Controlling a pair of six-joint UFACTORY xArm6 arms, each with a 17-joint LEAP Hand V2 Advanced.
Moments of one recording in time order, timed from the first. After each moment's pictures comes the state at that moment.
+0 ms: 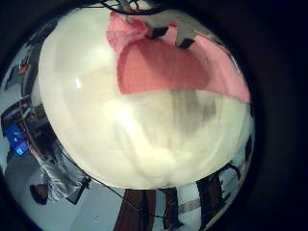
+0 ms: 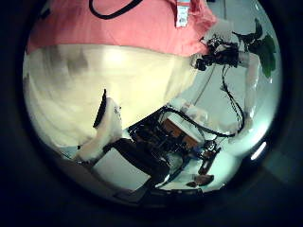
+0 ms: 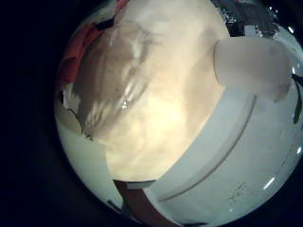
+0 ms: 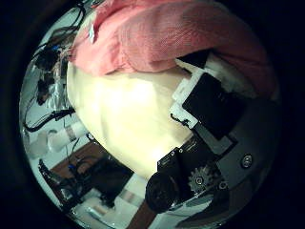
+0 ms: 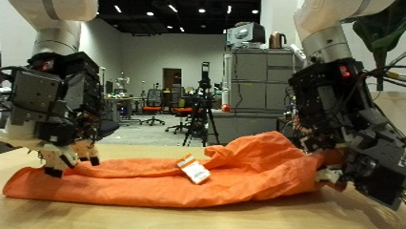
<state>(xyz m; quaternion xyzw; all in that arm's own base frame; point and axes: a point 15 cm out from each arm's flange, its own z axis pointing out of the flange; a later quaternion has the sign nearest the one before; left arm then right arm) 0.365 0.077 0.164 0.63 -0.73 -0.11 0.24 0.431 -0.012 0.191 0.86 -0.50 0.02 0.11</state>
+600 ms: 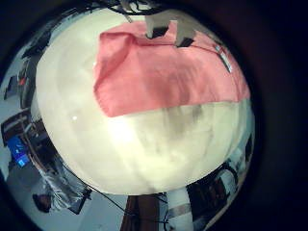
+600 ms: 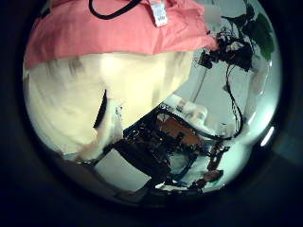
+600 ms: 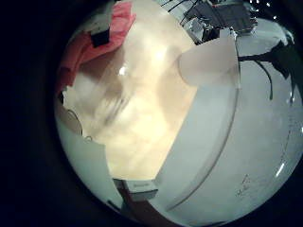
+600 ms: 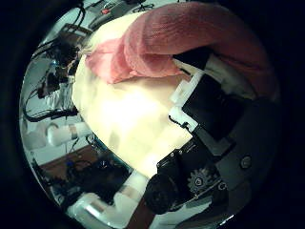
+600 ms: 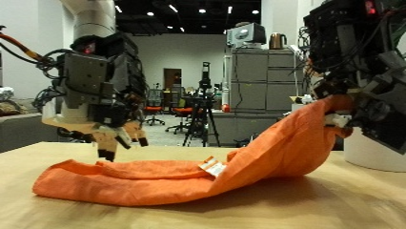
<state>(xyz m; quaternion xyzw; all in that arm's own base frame) 0.372 -0.026 0.195 0.58 -0.78 -0.07 0.22 0.410 -0.016 0.292 0.85 -0.51 0.11 0.05</state>
